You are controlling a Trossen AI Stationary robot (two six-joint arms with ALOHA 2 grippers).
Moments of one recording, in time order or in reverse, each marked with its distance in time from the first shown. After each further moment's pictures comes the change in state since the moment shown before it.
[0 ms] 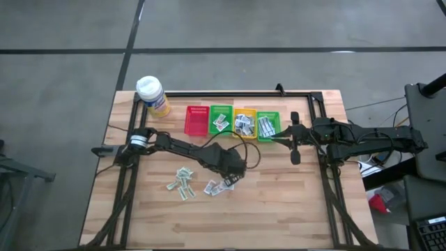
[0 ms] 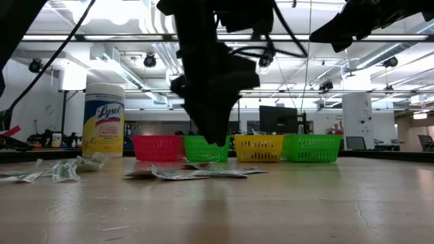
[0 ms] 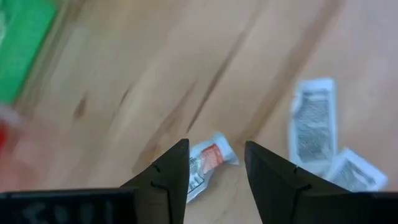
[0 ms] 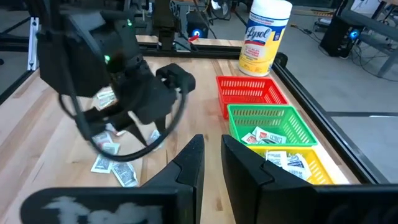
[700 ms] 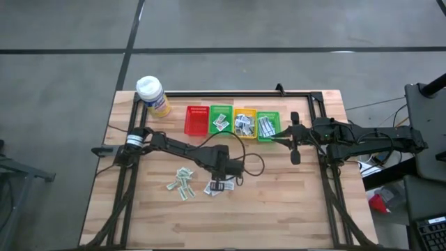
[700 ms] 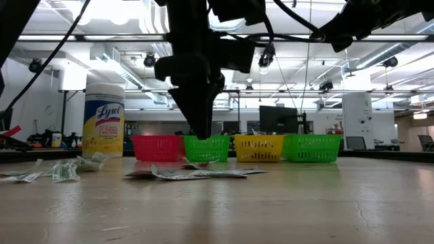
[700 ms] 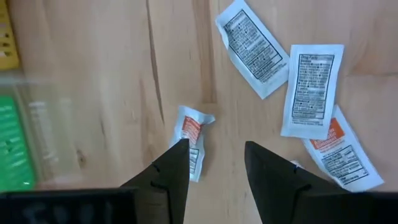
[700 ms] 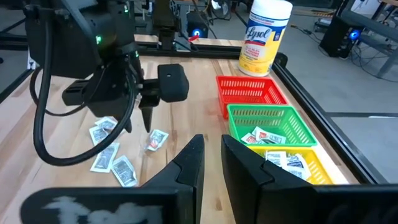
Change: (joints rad) left arm -0.017 -0.041 -0.009 -0.052 0.112 0.599; right arm 0.000 0.000 0.000 -0.001 0.000 -0.004
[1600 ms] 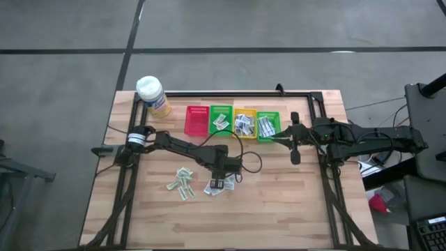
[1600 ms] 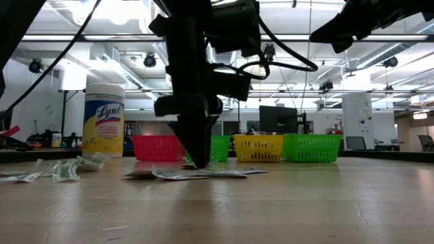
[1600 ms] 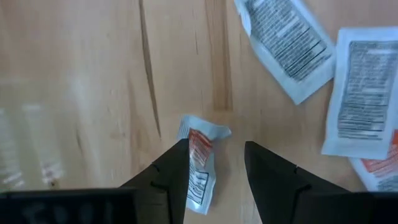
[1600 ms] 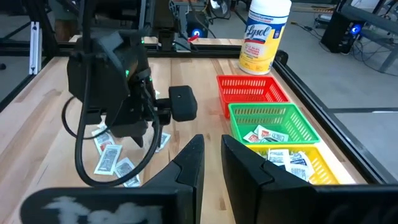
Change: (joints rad) left arm 0.044 0.009 -0.138 0.176 0.026 0.045; right arm 0.000 0.000 0.000 0.000 0.000 0.031
